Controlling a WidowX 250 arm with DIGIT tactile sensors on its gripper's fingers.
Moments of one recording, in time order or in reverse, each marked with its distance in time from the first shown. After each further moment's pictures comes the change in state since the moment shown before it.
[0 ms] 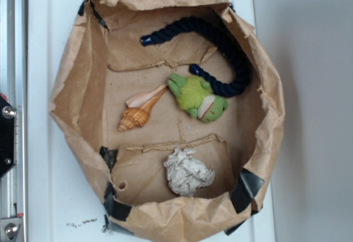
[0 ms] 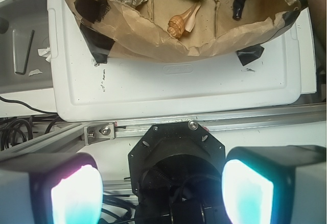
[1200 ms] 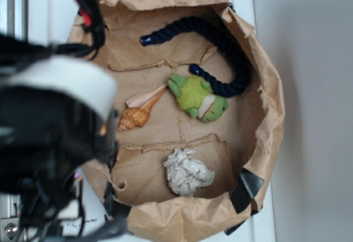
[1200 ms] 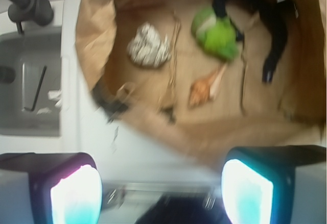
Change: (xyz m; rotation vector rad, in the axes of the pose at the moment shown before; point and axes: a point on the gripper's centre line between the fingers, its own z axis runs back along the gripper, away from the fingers) arm 0.093 0.011 -0.042 -0.019 -0.132 -0.064
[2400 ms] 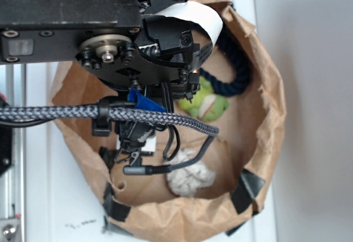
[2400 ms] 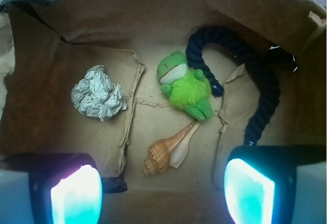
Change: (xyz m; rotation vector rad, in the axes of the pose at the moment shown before) arm 0.039 0.029 -0.052 0.039 -0.033 -0.110
